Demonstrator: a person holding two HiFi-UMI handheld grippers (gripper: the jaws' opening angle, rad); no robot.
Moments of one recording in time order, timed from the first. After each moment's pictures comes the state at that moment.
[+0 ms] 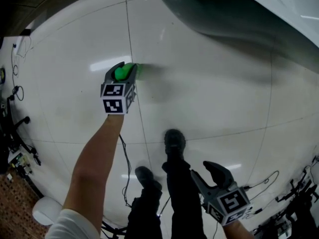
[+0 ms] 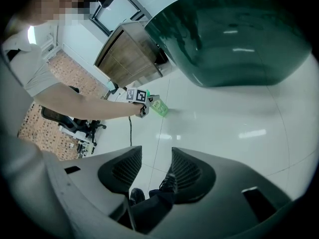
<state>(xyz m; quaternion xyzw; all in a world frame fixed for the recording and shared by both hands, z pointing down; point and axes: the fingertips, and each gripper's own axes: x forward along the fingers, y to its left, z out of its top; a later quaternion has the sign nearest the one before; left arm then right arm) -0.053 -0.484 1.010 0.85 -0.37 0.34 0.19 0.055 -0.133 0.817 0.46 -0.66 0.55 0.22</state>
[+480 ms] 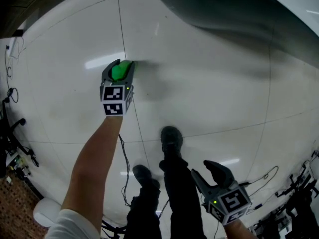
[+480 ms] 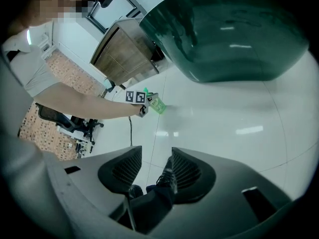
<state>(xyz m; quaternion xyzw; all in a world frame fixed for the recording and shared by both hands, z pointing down) -0.041 -0.478 1.020 0.86 -0.37 0.32 0.13 0.064 -0.126 0.827 0.47 -0.64 0.56 0.23</state>
